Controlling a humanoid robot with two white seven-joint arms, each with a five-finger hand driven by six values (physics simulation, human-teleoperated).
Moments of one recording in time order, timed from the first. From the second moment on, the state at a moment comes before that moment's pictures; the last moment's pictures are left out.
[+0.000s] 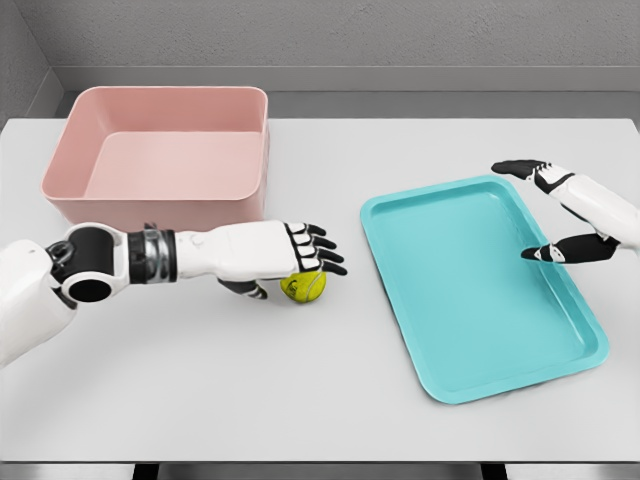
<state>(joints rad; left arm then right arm) -0.65 0.65 -0.88 -1.58 -0.51 -0.61 -0.33 -0.12 -0.66 -0.06 -1.55 0.04 -0.61 0.61</state>
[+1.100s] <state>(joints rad) -0.68 0.57 -0.92 -1.46 -0.51 -0.61 -0.34 -0.12 -0.66 -0.06 -1.54 0.04 -0.61 0.61</state>
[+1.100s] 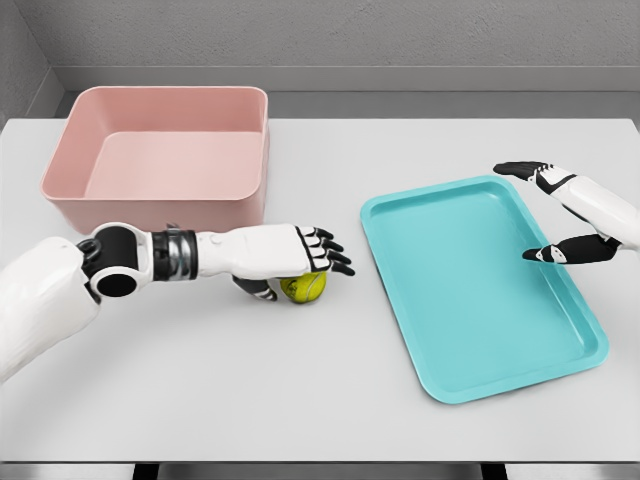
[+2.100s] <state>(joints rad) -0.71 0.56 -0.93 -1.45 -0.50 -0.61 -0.42 -0.12 -0.66 -0.06 -1.54 0.04 -0.61 0.61</state>
